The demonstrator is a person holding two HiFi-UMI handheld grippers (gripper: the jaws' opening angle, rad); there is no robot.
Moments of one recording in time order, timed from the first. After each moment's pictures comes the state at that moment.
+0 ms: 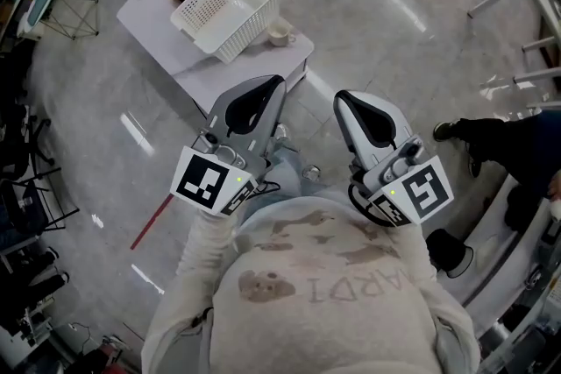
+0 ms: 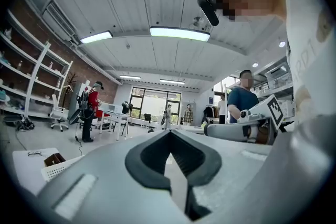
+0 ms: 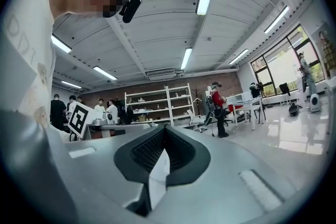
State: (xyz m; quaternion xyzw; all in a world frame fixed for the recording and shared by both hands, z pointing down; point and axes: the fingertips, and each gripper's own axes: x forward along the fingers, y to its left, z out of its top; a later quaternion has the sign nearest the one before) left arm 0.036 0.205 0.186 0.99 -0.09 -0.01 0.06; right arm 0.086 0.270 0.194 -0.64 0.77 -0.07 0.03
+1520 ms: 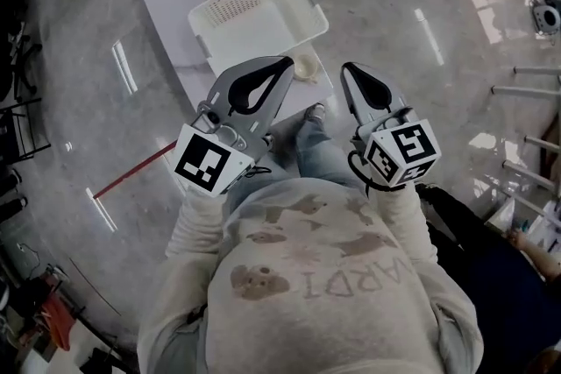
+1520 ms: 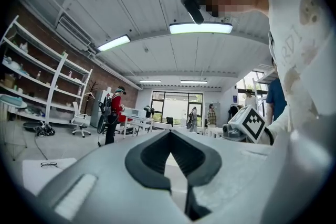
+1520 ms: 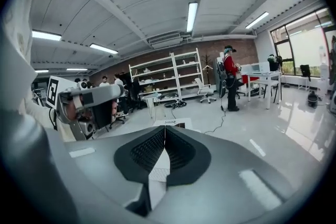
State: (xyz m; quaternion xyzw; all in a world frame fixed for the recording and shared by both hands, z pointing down) left arm 0.113 -0.056 0.215 0.98 -0.21 -0.03 0.06; right arm 0.208 -0.032 0.301 -0.56 0.80 -0.19 -0.11
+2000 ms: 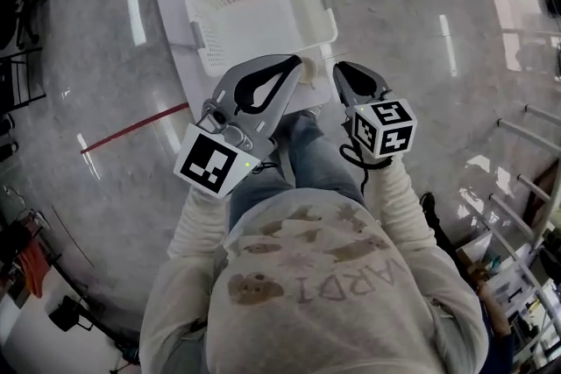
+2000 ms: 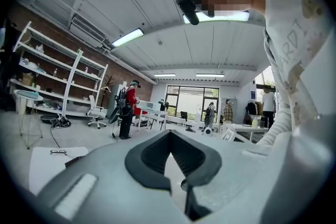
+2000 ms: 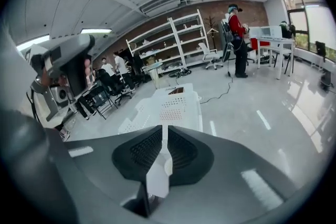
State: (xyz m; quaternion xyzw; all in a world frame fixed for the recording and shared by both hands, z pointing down) left arm 0.160 -0.121 0.270 0.95 -0.29 0.00 0.09; right arm 0.249 -0.102 0.458 -0.47 0.79 -0.32 -0.22
